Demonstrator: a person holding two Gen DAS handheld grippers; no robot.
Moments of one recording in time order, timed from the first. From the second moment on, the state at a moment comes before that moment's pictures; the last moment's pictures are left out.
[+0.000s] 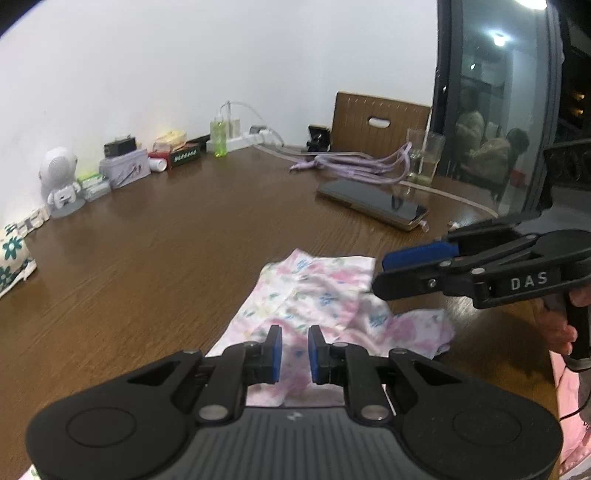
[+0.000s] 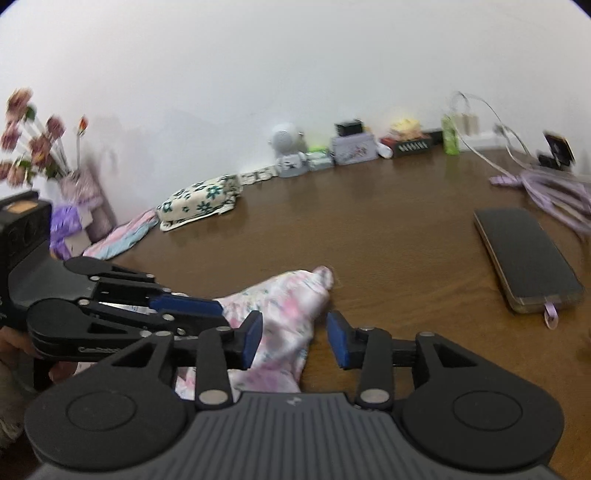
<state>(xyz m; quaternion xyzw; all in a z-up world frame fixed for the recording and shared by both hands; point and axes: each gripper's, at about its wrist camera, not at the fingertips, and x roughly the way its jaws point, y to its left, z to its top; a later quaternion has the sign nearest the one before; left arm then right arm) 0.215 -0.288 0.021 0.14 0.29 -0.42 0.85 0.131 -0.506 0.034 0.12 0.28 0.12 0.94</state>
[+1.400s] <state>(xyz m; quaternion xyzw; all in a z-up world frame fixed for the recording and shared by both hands) 0.199 -0.259 0.035 0.13 0.27 -0.42 0.85 0.161 -0.488 0.028 0.21 0.30 0.09 0.93</state>
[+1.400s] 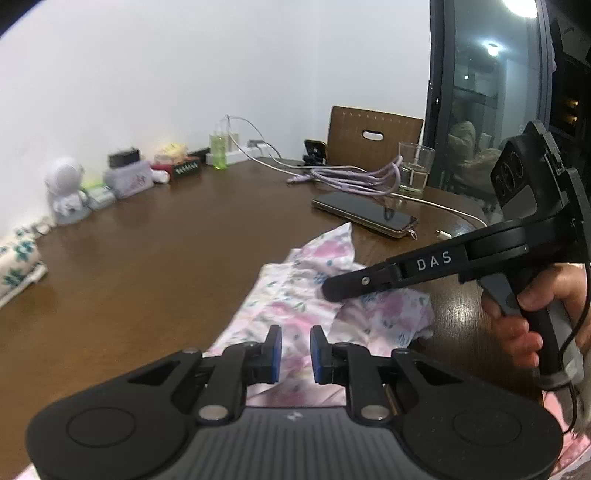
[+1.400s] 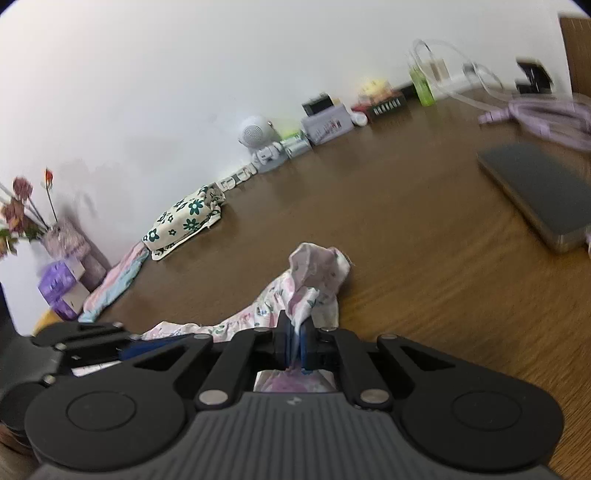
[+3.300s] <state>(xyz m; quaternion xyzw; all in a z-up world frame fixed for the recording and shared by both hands) 0.171 -0.068 0.024 0.12 0.32 -0.37 0.86 0.110 -0.245 0.113 -0.07 0.26 0.21 0.94</state>
